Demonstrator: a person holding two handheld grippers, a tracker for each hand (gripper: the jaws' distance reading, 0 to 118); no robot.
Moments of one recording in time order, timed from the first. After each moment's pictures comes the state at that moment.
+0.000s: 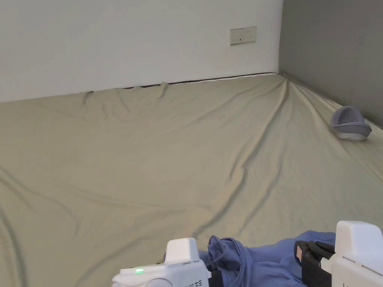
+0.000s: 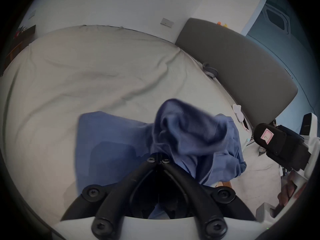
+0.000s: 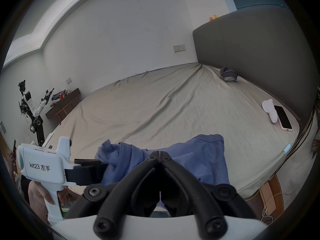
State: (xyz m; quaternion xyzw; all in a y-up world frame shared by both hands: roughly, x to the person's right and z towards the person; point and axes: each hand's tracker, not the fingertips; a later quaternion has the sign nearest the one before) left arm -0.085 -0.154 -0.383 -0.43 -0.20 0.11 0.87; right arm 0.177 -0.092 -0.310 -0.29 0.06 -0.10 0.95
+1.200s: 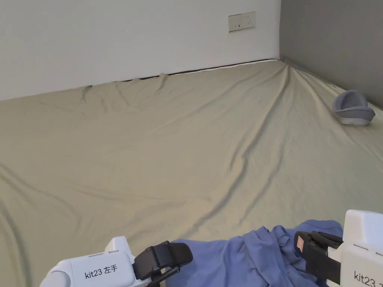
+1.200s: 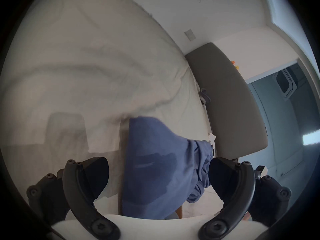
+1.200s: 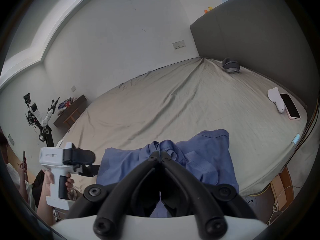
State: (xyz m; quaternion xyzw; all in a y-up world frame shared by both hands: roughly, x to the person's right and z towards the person) left arm -0.209 -0.200 -0.409 -0.47 -0.23 0.36 0.77; right arm 0.195 -0.096 -0.313 -0.30 0.09 -0.15 0.94
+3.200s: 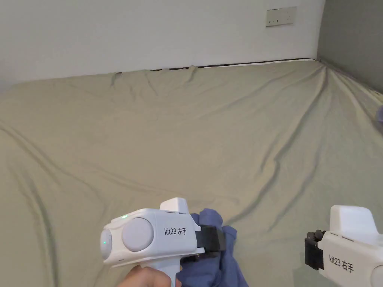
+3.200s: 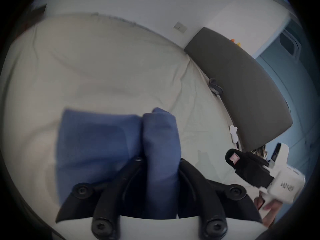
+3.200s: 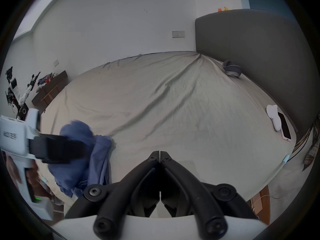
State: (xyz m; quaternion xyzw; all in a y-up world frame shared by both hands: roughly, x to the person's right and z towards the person) left arm -0.149 -0.150 -0.447 -0.47 -0.20 0.22 0.83; right arm 0.148 -0.111 -0.387 -0.36 0.02 -0.04 0.93
